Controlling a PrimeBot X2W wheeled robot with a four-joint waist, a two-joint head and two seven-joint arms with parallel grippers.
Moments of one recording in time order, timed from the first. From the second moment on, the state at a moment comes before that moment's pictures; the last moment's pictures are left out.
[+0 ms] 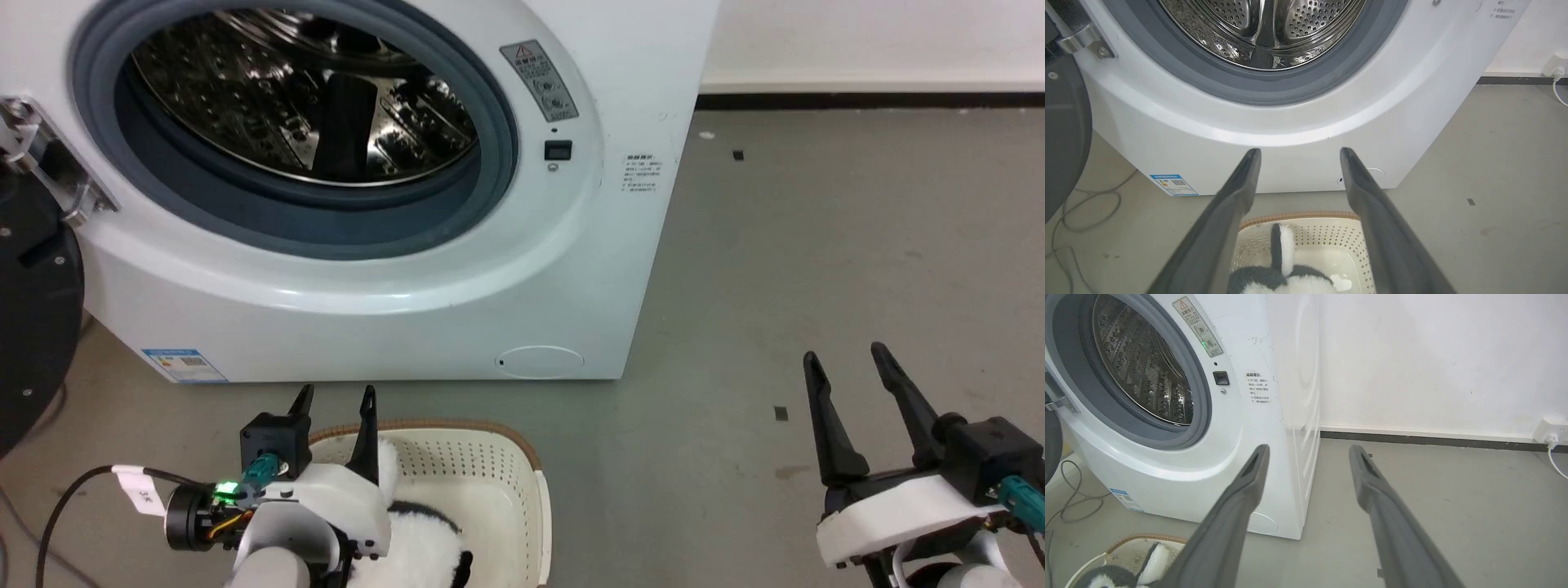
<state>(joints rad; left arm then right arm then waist) -0.16 0.05 -0.02 0.30 -0.06 0.00 -0.06 -0.03 -0.05 -0.03 -0.05 0.10 0.13 -0.06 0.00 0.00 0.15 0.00</state>
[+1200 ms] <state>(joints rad) -0.38 0.06 -0.08 0.68 -0.13 0.02 0.00 -0.17 -0.05 -0.09 -0.18 0.14 0.13 -0.13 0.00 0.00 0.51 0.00</state>
